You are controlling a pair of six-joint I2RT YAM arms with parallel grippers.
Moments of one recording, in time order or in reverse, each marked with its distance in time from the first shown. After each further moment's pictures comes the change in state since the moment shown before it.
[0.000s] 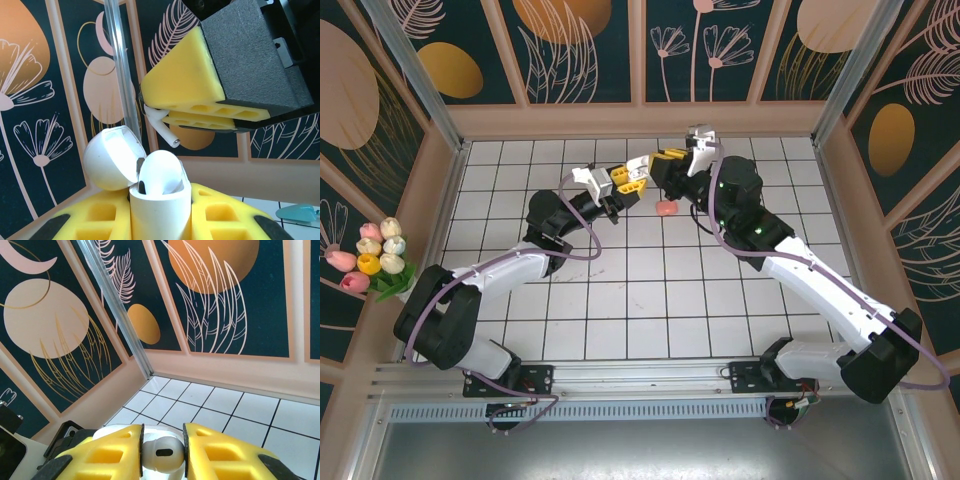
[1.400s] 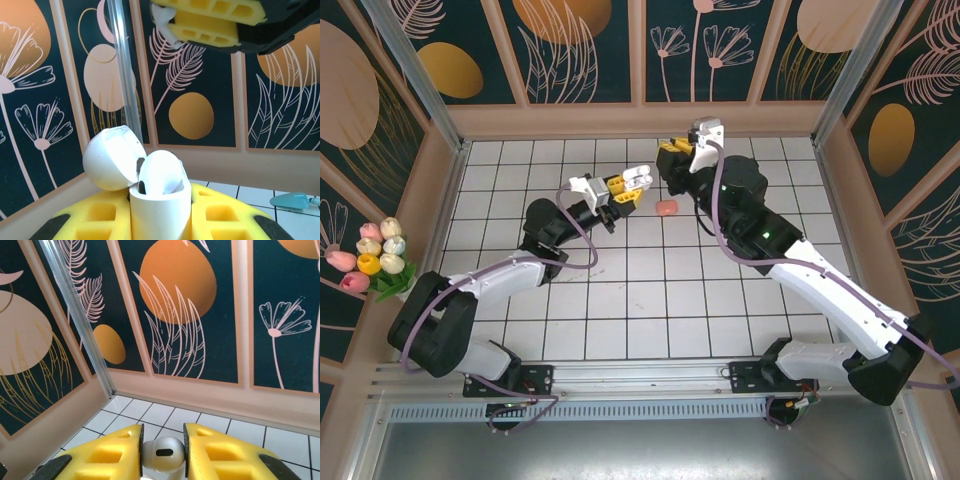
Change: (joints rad) left arm 0.000 -0.042 -0.080 -0.001 -0.011 0.006; right arm 0.093 -0.026 0.105 -0.097 0.269 -0.133
